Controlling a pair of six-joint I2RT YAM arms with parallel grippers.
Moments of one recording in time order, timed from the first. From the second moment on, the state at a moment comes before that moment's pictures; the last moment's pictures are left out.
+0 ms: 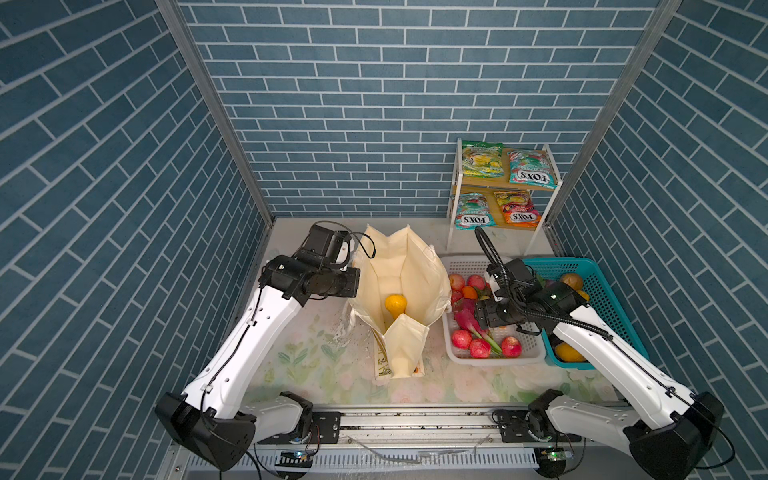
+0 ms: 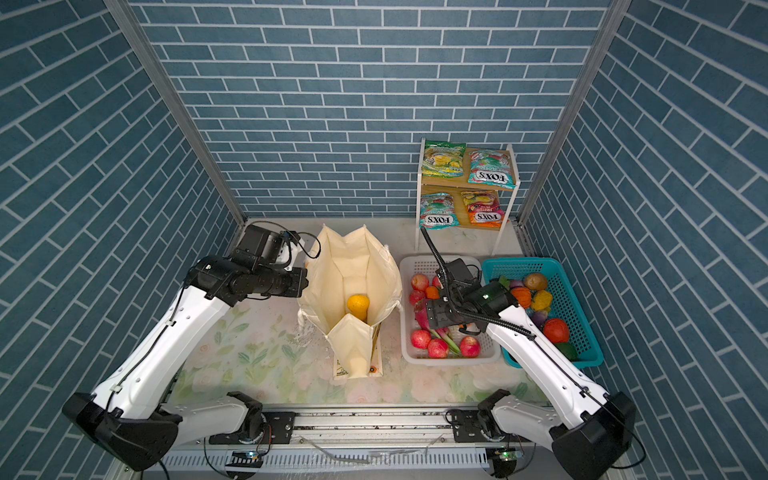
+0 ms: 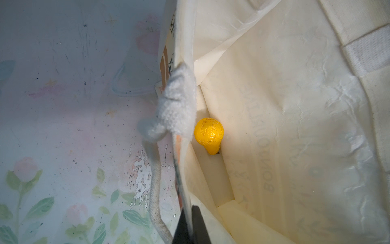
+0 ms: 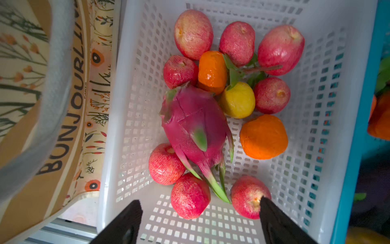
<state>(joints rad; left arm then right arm) -0.42 1.25 1.41 -1.12 0.11 -0.28 0.60 1.13 1.09 -1.07 0.08 0.25</state>
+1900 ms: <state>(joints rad) -0.42 1.25 1.41 -1.12 0.11 -0.28 0.56 1.52 1.01 -0.78 0.02 -0.18</state>
